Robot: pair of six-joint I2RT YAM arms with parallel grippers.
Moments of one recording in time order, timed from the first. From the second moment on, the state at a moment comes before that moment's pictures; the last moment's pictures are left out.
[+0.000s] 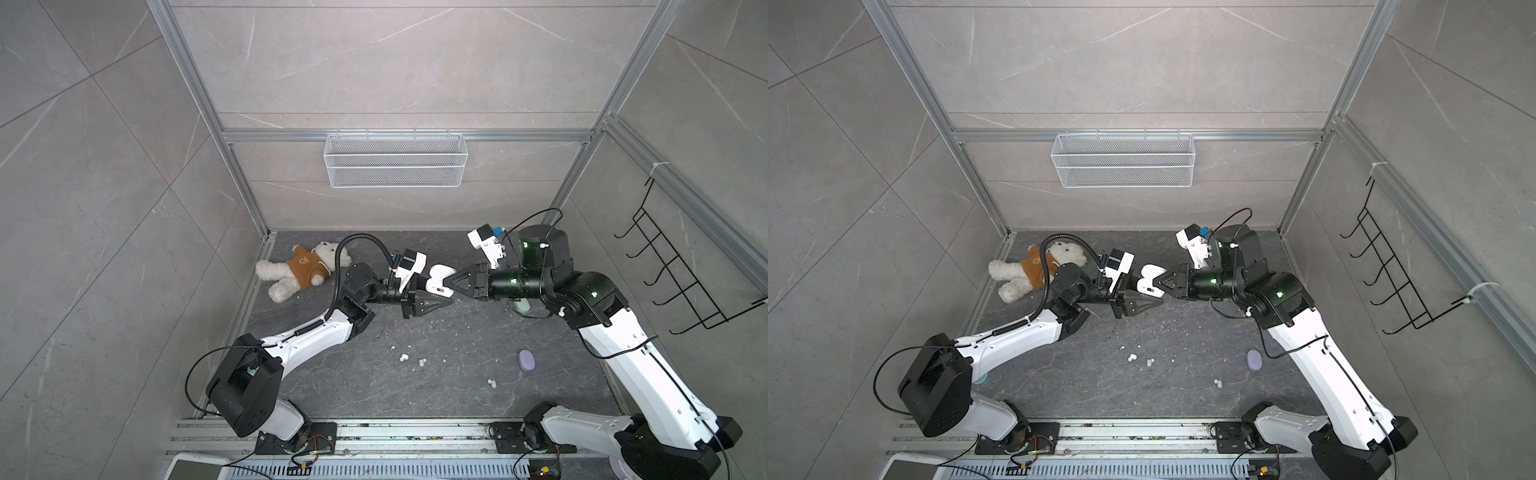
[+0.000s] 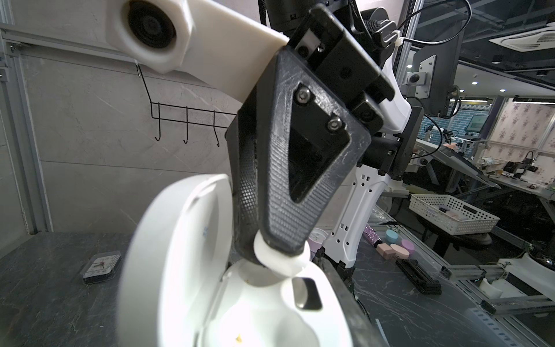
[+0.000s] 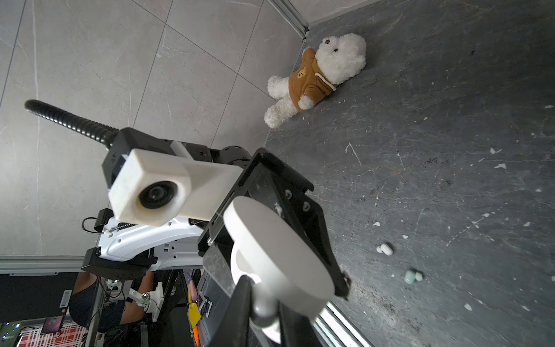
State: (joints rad) left arm -0.74 1.49 0.97 0.87 1.03 -0.40; right arm 0.53 1.20 1.55 -0.89 -0.60 0.63
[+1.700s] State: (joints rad) left arm -0.74 1.48 0.97 0.84 1.00 -0.40; right arm 0.58 1.24 1.68 -1.00 -0.50 0.61
